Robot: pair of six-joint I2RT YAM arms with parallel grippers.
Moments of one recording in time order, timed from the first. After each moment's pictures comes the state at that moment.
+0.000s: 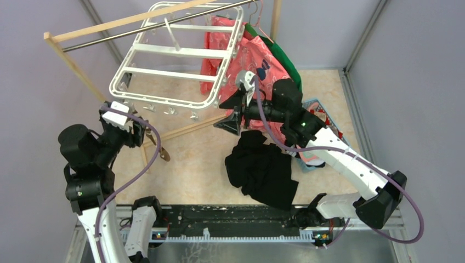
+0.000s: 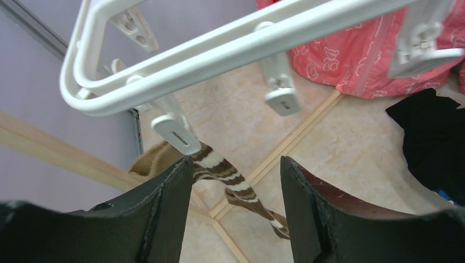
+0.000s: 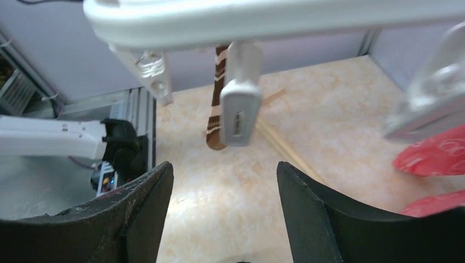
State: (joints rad) left arm 0.22 0.64 1.25 -0.75 0.49 0.37; right arm 0.77 1.25 1.26 -0.08 -0.65 0.02
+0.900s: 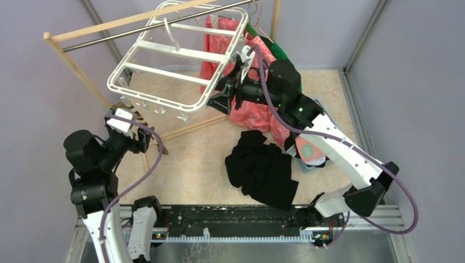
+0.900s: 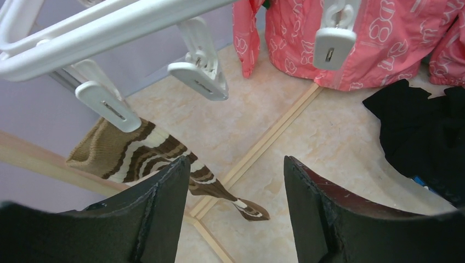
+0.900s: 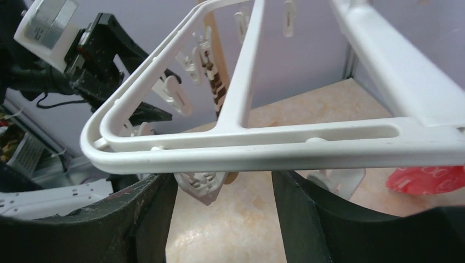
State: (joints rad) left arm 0.23 0.58 1.16 -0.74 0.59 0.36; right arm 0.78 1.39 1.57 -0.14 -0.55 0.16
